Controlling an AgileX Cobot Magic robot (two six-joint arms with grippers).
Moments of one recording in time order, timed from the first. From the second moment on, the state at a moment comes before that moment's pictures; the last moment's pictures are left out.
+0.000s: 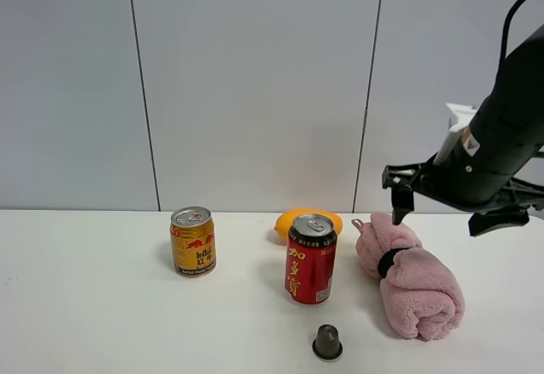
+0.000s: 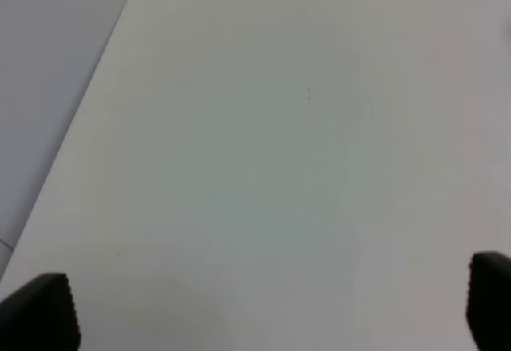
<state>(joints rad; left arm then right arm) 0.16 0.00 -0.49 0.06 1.07 0.00 0.35 1.60 -0.93 -0.51 0.50 0.97</state>
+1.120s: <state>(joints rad) 0.16 0.00 -0.49 0.06 1.07 0.00 0.35 0.92 -0.93 -0.39 0.72 0.52</state>
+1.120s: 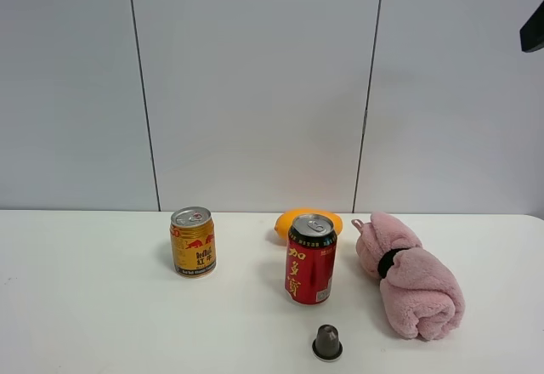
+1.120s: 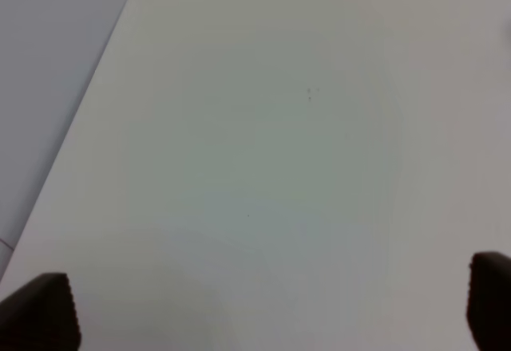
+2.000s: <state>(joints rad) 0.16 0.00 -0.49 0.06 1.07 0.00 0.35 0.65 -0.93 -0.41 0.88 0.13</state>
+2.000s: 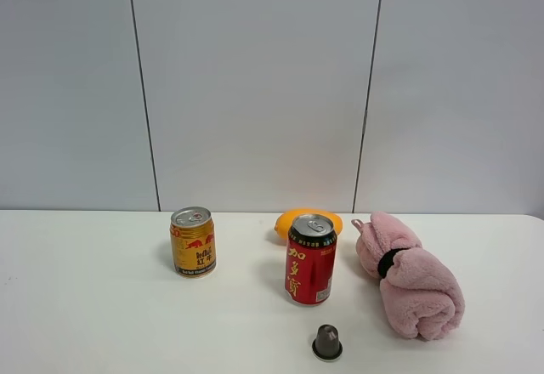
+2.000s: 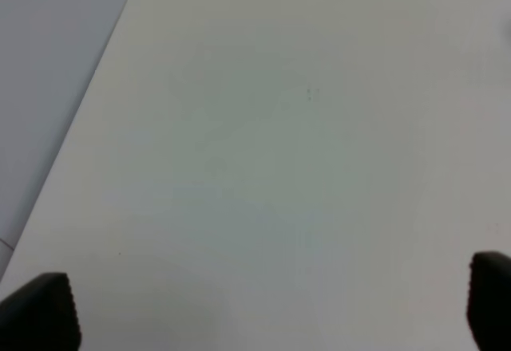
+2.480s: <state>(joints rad) 0.16 0.00 -0.49 0.06 1.07 0.00 0.35 0.58 -0.88 0.02 0.94 -0.15</state>
